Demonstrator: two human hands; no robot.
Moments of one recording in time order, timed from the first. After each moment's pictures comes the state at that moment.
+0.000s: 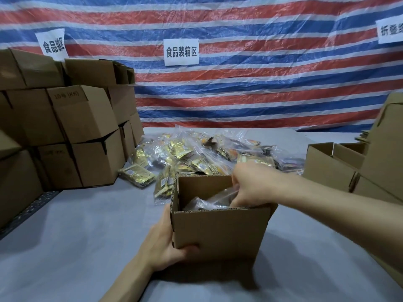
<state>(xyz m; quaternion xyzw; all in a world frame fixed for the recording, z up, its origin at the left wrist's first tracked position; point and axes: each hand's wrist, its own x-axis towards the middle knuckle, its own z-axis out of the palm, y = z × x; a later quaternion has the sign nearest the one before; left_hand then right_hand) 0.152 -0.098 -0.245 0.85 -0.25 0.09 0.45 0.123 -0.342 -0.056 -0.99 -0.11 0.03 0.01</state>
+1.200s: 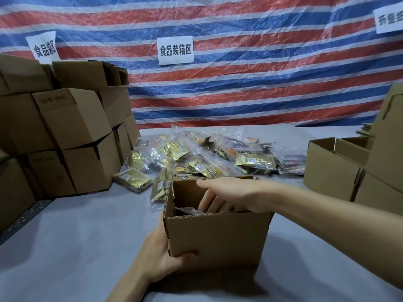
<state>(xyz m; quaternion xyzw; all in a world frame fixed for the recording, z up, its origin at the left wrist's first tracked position) 0.152 -0.100 -0.241 0.85 -0.24 0.05 0.47 0.142 -0.320 -0.076 -0.88 -0.04 0.28 0.38</state>
